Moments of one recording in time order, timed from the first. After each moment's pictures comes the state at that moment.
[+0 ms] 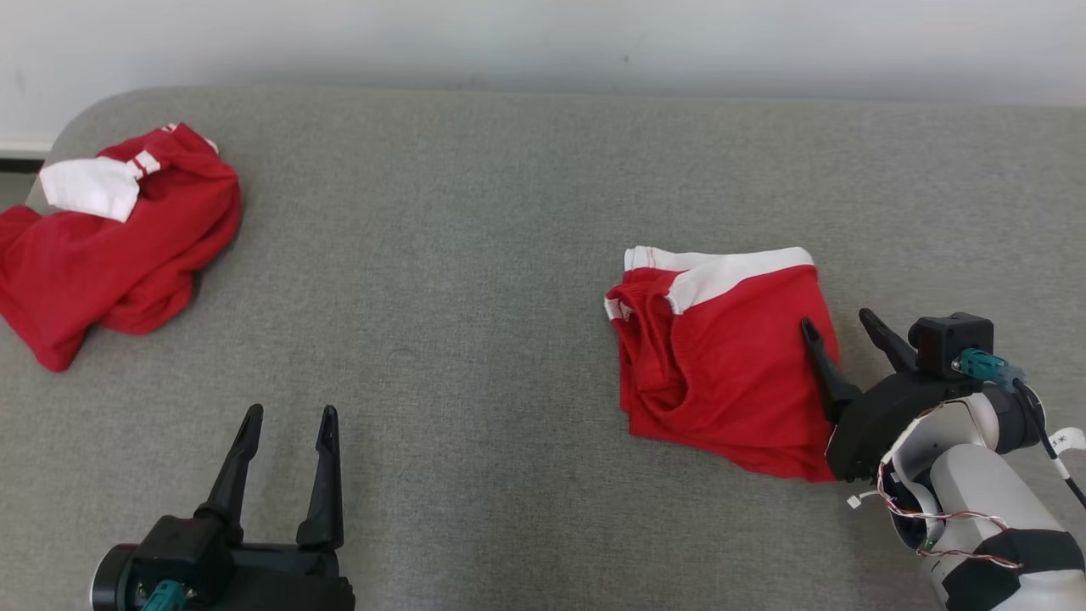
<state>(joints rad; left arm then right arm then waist) -0.08 0.05 -0.01 0.09 -0.13 -0.10 -0.26 -0.53 -0.27 0.24 0.65 0.37 0.13 -0.04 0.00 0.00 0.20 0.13</state>
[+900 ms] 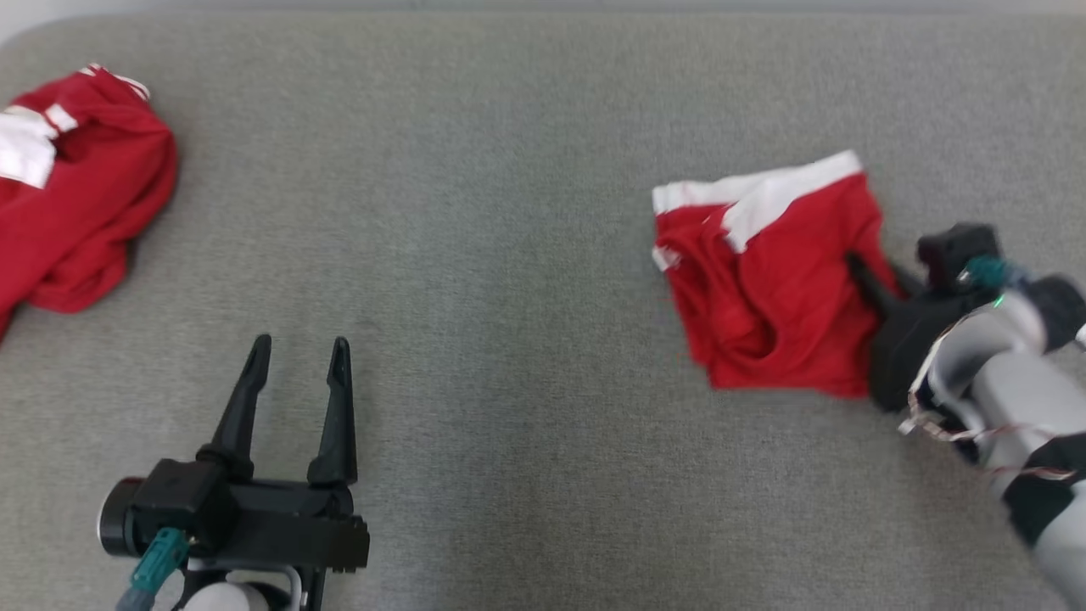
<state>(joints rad) -0.18 0.05 -0.05 0.06 -0.16 -0.07 -0.26 -0.75 -0.44 0.54 0.76 0.44 0.13 0.01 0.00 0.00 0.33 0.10</state>
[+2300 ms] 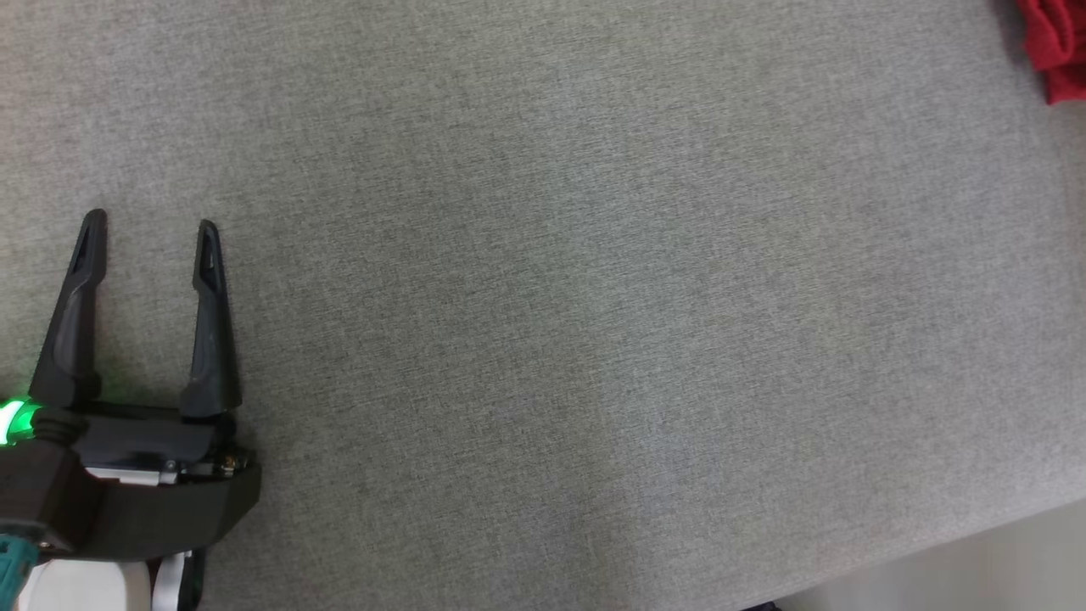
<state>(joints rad) -0.26 0.17 0.03 -0.19 -0.06 -0.07 -0.26 -1.24 -0.93 0.72 0.66 0.52 0.13 0.00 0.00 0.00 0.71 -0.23</state>
